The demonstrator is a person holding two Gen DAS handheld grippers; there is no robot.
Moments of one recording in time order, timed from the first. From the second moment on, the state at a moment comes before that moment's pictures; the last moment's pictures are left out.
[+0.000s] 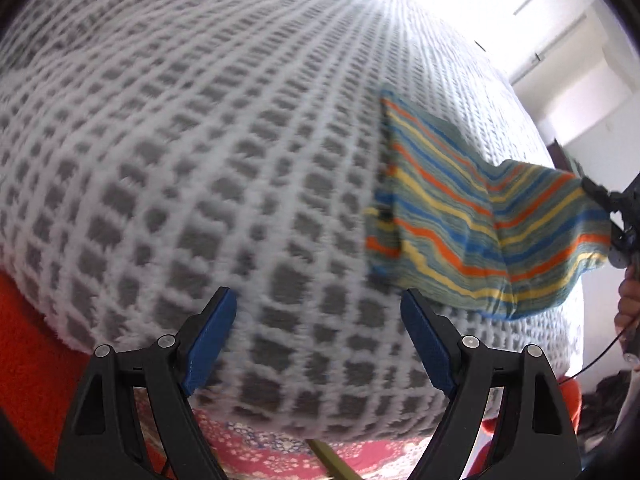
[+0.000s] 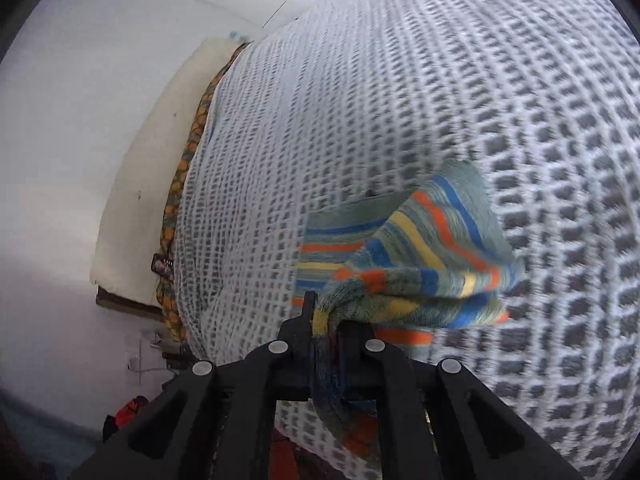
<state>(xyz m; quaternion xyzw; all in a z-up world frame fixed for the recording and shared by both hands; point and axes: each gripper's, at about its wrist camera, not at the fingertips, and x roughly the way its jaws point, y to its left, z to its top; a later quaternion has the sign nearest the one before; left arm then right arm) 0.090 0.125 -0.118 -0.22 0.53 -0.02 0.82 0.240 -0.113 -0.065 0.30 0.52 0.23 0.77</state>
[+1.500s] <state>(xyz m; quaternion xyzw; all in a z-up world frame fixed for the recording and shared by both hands) 0.083 0.156 -0.137 -0.26 0.52 -0.02 0.81 0.323 0.122 -0.087 0.18 0.62 0.23 0.73</state>
